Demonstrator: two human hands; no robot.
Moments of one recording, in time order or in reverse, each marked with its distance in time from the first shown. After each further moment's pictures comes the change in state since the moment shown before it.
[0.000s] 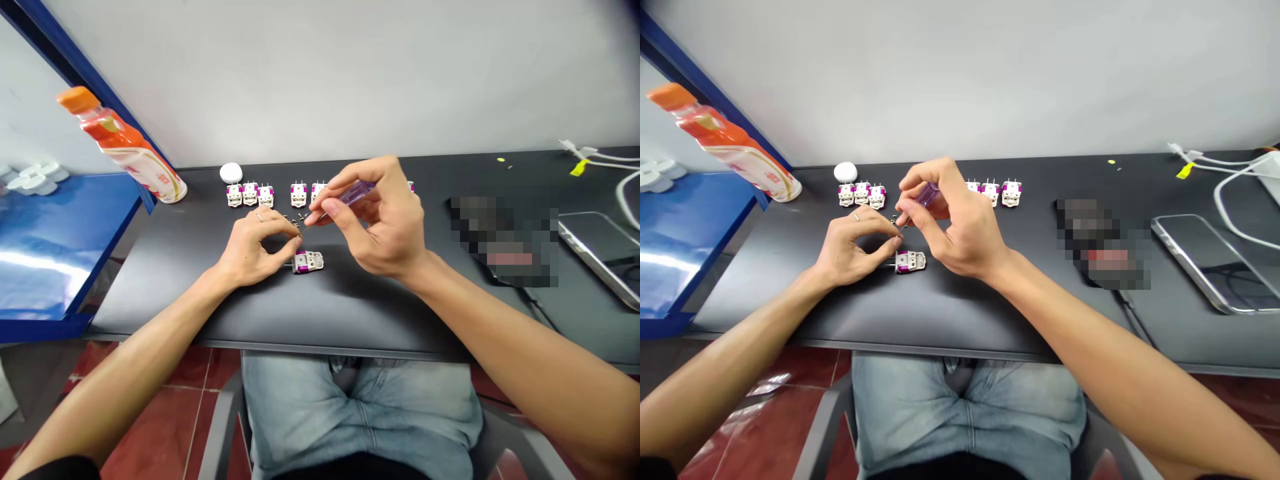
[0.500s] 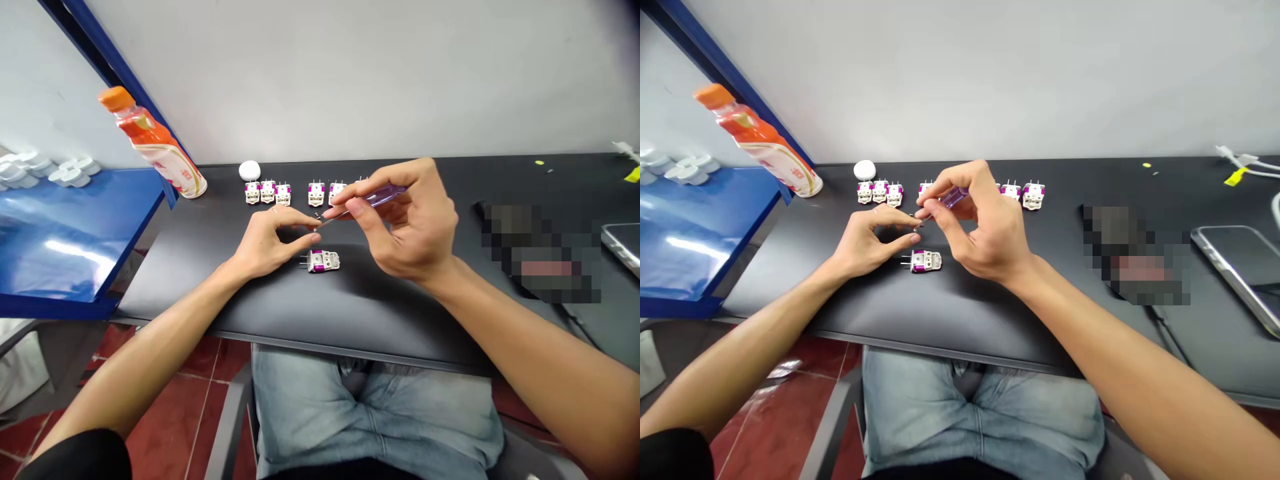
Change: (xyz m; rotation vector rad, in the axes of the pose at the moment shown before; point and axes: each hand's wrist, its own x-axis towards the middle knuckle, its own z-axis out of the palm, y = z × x) left_hand 0.001 -0.007 -0.002 -0.143 -0.036 -0.148; right_hand -0.006 0.007 0.000 -0.045 0.061 -0.069
